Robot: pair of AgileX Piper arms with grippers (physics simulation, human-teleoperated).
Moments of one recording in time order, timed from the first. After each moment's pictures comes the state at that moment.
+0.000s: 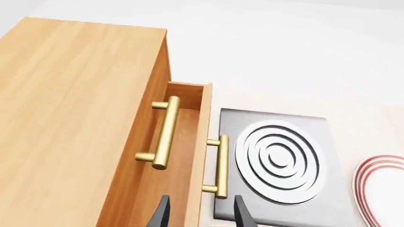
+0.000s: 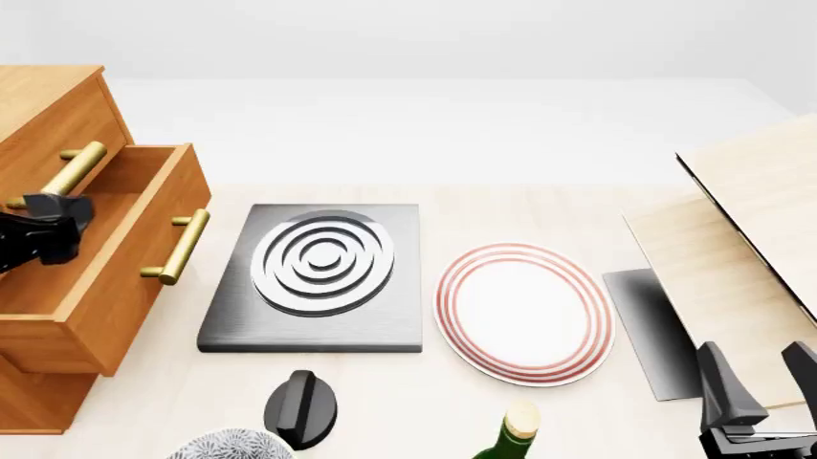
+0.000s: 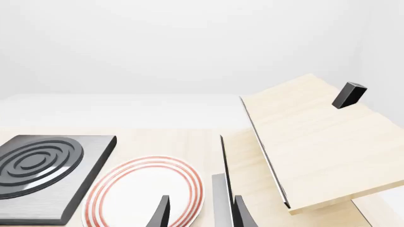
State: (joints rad) left arm 0.09 0.79 -0.81 0.51 -0.03; right arm 0.00 0.09 0.00 -0.07 -0.01
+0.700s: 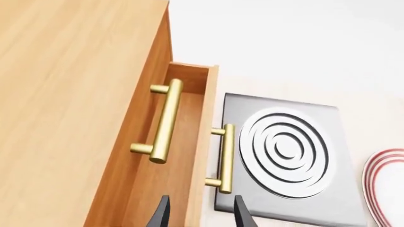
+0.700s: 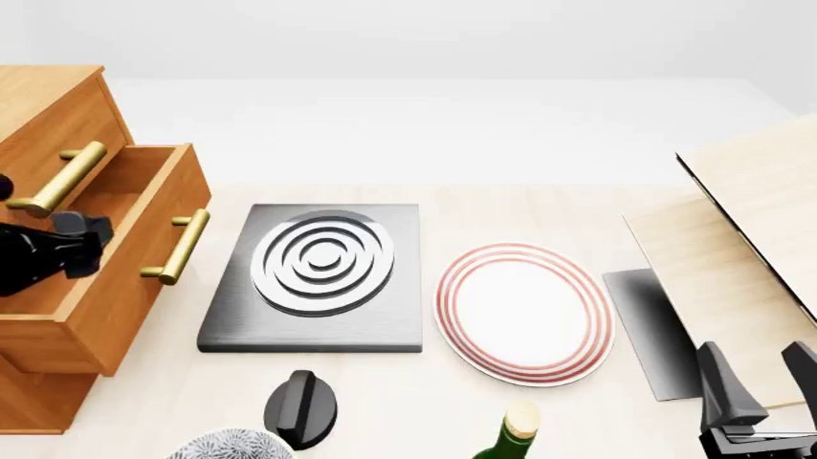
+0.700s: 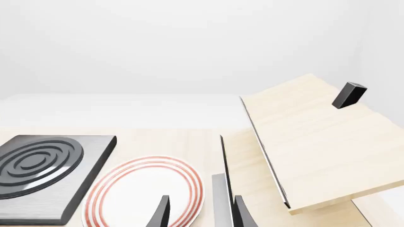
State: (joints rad) left arm 0.11 0.86 -0.76 0.47 -0.05; right arm 0.00 0.09 0.00 -0.07 -0.01
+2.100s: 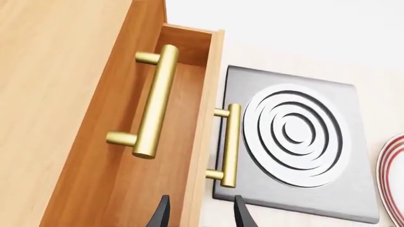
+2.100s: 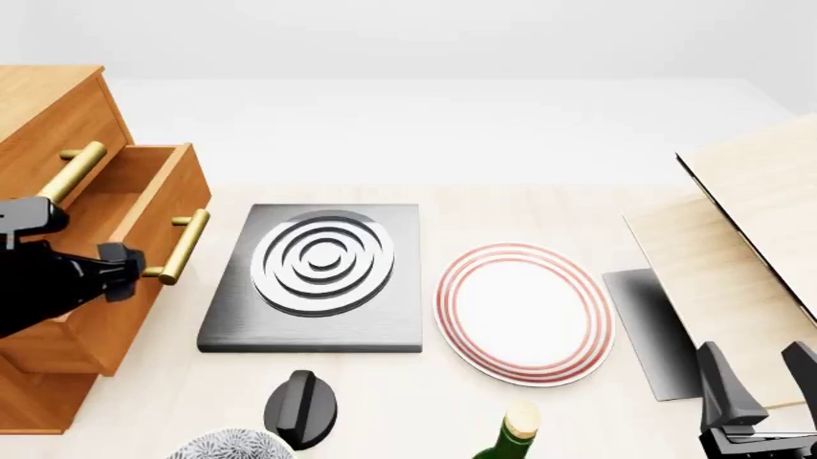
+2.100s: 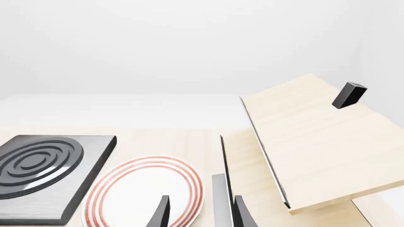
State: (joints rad) left arm 0.09 0.98 -0.67 0.39 -0.08; right arm 0.00 0.09 0.00 -0.07 -0.01
